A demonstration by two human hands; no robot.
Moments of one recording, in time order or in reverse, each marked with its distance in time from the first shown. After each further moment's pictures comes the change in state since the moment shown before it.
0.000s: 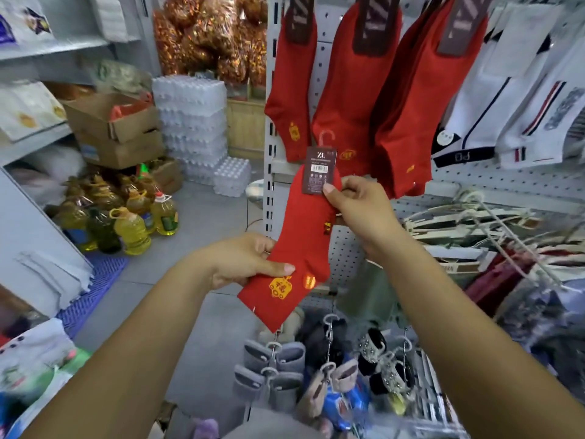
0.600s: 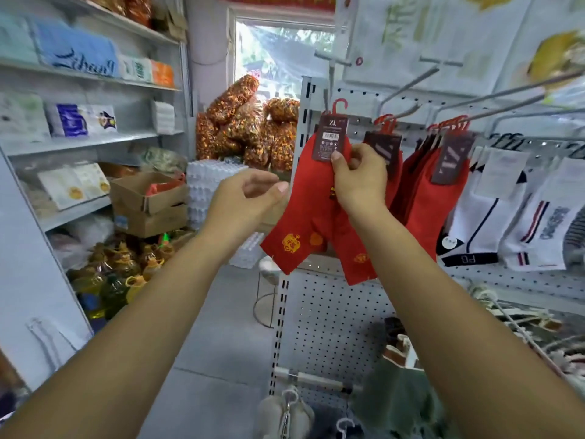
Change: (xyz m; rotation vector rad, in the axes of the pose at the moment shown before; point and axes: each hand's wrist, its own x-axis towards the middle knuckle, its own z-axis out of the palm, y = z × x) left_hand -0.051 0.154 -0.060 0.068 0.946 0.721; right_hand 0.099 -0.152 0.034 -0.102 0.396 -0.482
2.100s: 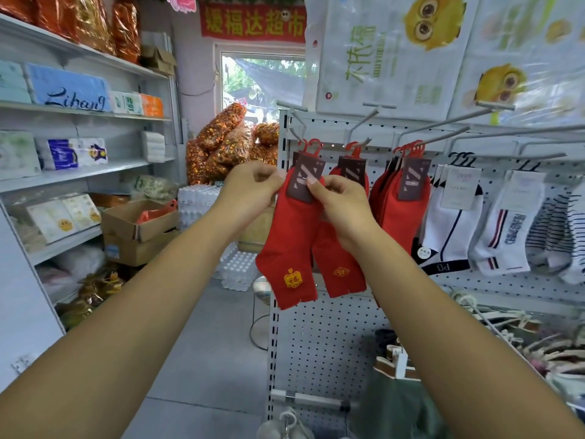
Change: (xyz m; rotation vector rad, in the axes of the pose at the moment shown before) left_hand 0.038 0.052 0.022 0.024 -0.085 0.010; right_hand -0.017 -0.015 -0.032 0.391 -0.267 0.198
